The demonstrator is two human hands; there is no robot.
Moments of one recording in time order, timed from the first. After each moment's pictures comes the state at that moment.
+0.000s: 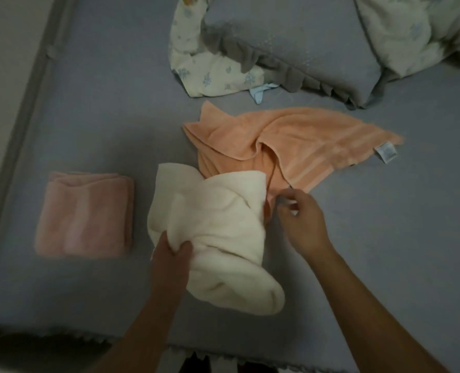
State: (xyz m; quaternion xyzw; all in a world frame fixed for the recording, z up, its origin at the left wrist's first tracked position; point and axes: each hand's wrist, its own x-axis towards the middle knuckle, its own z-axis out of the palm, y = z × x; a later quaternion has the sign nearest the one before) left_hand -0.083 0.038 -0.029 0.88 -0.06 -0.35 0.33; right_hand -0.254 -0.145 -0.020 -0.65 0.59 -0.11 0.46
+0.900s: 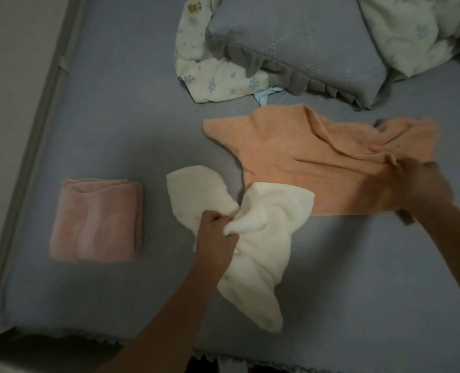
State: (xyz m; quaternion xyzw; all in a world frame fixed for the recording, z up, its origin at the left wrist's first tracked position) left_hand -0.105 -0.030 -0.037 0.86 -0.36 -0.30 0.18; right_hand -0.378 -0.298 -0.033 -0.67 0.71 0.15 0.15
